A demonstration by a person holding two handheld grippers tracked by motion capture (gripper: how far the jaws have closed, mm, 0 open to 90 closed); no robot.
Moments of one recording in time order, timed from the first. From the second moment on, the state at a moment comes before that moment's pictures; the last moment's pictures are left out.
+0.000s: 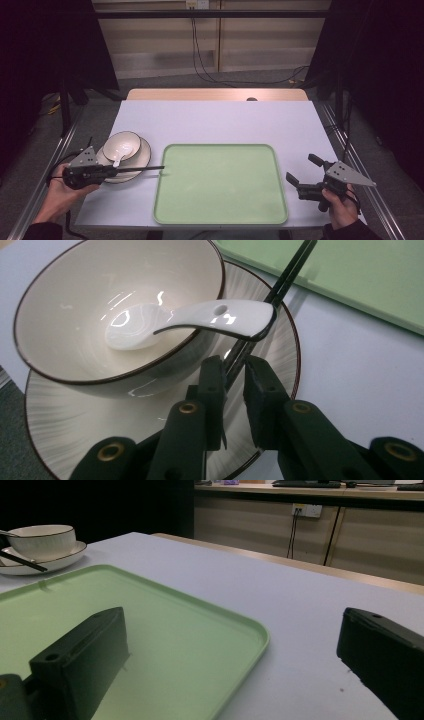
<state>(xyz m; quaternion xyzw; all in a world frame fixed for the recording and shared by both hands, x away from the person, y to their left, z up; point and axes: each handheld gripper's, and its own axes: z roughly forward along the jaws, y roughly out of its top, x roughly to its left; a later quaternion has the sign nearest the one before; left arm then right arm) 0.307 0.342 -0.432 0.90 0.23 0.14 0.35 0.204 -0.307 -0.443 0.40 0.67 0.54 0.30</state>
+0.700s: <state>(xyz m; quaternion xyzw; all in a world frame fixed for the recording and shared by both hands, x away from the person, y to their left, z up) 0.313 0.332 -0.442 0.92 0.20 0.14 0.31 0.204 -0.308 -0.443 0.40 0.67 0.55 0.30</state>
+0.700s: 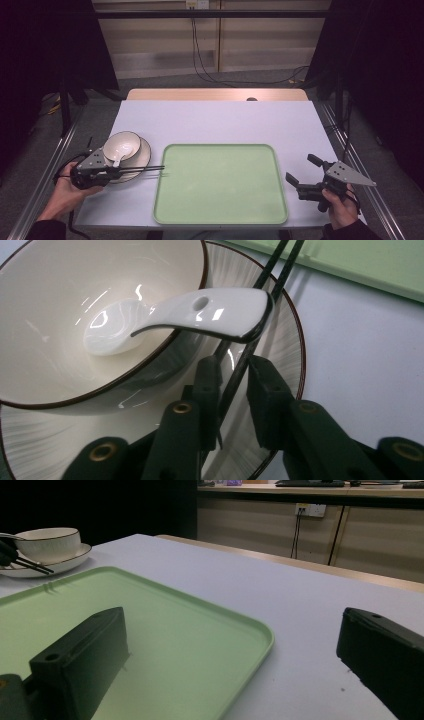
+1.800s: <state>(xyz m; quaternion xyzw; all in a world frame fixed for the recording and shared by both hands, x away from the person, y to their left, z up) 0.308 0.330 -0.425 0.90 0.26 0.08 0.33 0.204 -0.307 -0.443 0.41 0.67 0.55 0.29</state>
